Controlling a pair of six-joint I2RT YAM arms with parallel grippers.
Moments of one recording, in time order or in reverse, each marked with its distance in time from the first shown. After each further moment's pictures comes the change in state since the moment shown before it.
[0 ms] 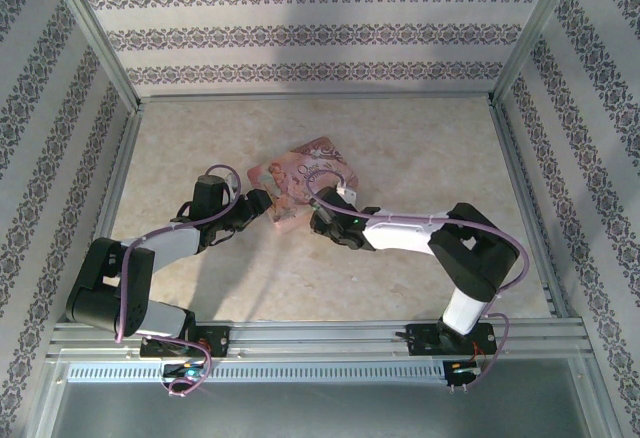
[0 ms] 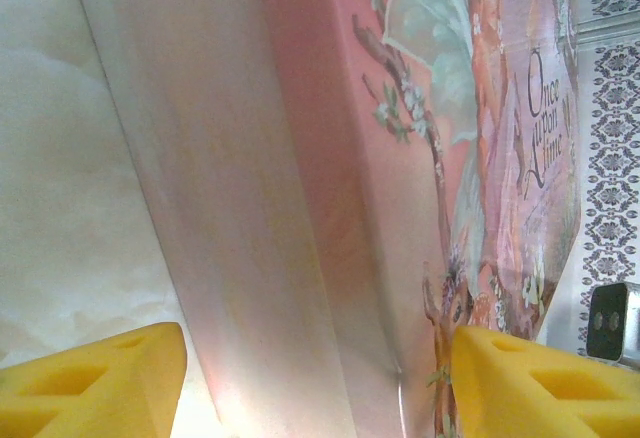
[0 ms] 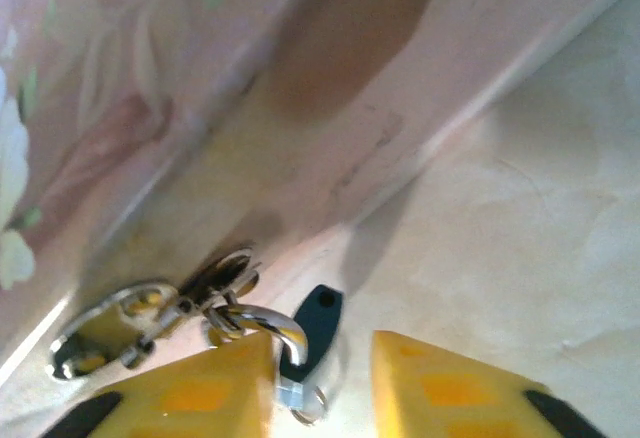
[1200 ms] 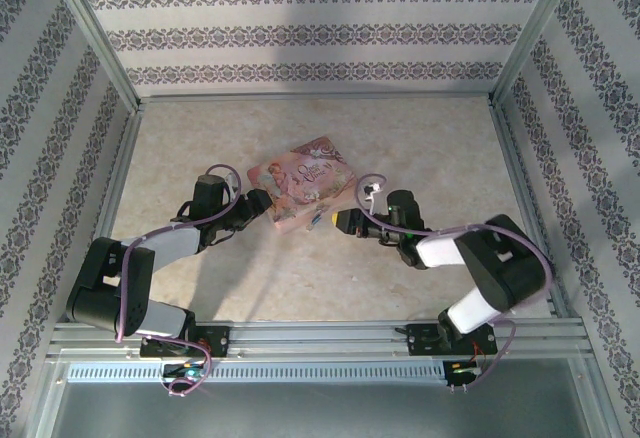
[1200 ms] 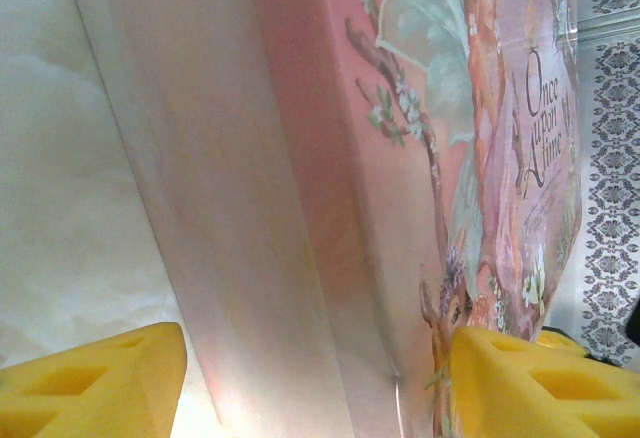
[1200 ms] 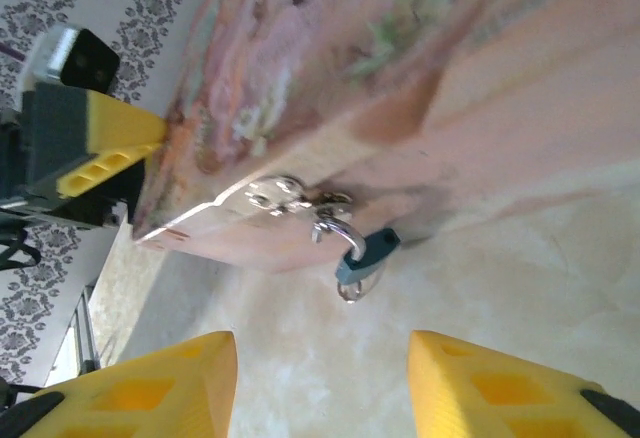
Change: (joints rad) left arm 0.000 0.002 0.004 -0.002 0.000 0.011; right arm -0.382 -0.122 -0.494 0.850 -0.774 -0.393
